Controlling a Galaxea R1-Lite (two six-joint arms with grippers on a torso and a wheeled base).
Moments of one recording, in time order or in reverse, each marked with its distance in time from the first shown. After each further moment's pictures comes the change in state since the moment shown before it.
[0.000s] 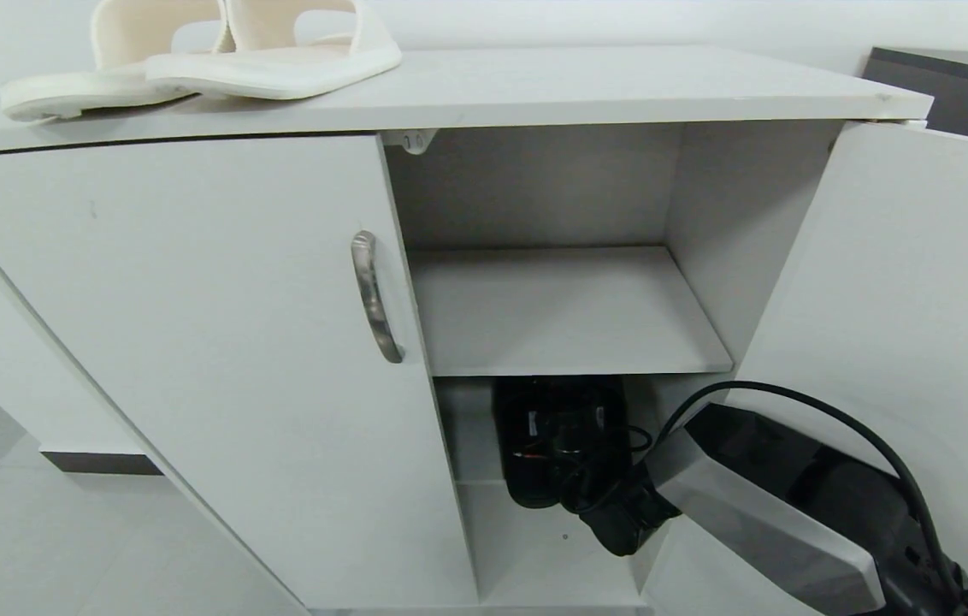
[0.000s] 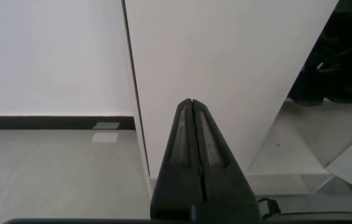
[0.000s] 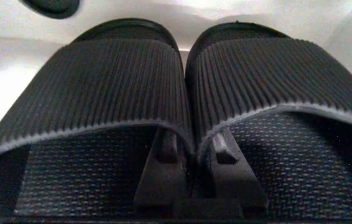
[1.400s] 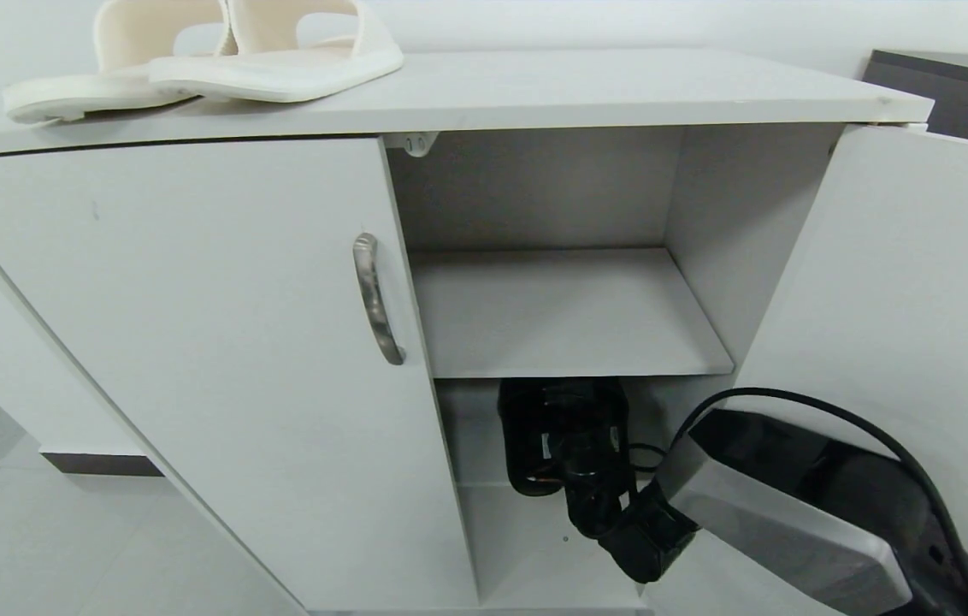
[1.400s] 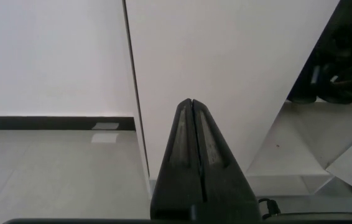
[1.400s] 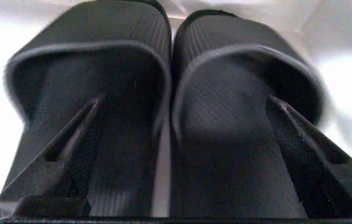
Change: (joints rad) left arm 0.000 0.000 0.000 0.000 0.000 -0.002; right arm 0.004 -0.056 0.224 -0.095 -0.008 -0.004
